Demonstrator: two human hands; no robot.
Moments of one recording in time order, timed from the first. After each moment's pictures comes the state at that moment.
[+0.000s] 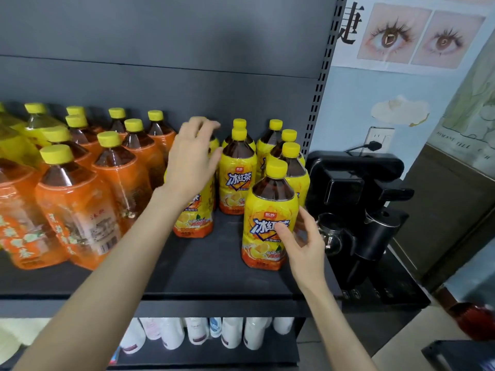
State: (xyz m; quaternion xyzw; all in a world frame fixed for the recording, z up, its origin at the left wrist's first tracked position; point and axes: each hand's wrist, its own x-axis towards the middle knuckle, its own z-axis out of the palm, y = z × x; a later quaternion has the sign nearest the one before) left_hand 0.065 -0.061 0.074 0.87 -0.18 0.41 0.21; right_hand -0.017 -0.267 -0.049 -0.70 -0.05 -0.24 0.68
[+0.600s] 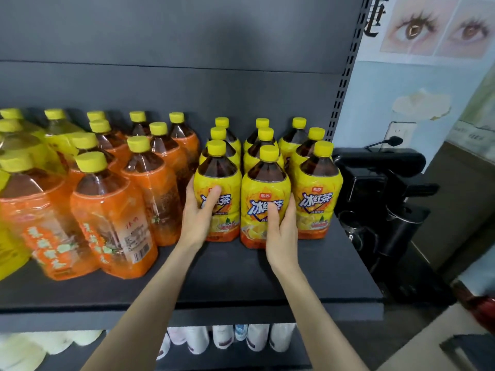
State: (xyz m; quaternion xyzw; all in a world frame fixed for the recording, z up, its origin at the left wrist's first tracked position) left_hand 0.071 -0.010 -0.045 0.70 -0.04 0.16 0.70; right_hand 0.024 -0.169 -0.047 -0.74 0.02 -0.23 0.63
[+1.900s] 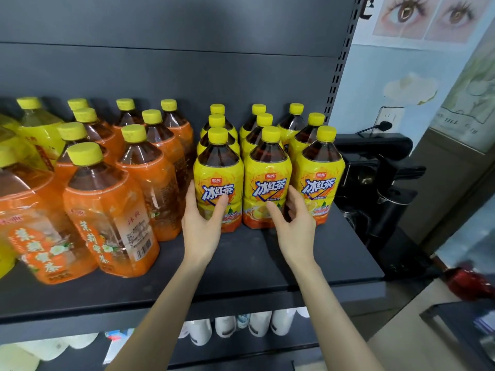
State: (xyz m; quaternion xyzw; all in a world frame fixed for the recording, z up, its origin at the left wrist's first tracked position) left_hand 0.040 -0.013 -0.056 0.72 -0.02 0.20 0.66; right_hand 0.013 -0.175 -0.051 -0.78 0.07 -0.27 0.56
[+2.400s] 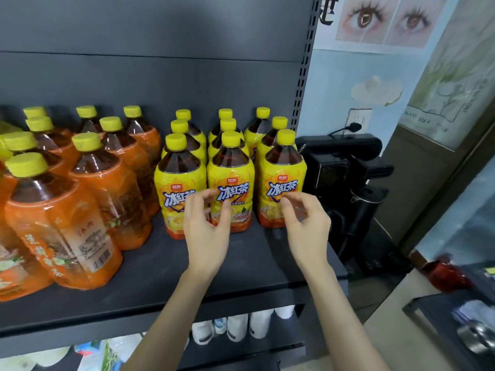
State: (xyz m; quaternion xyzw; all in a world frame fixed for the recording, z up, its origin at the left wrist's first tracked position) left_hand 0.005 -0.084 -0.024 0.76 -0.08 0.31 0.57; right_hand -0.014 -0.243 -0.026 -0.78 0.06 -0.38 0.50
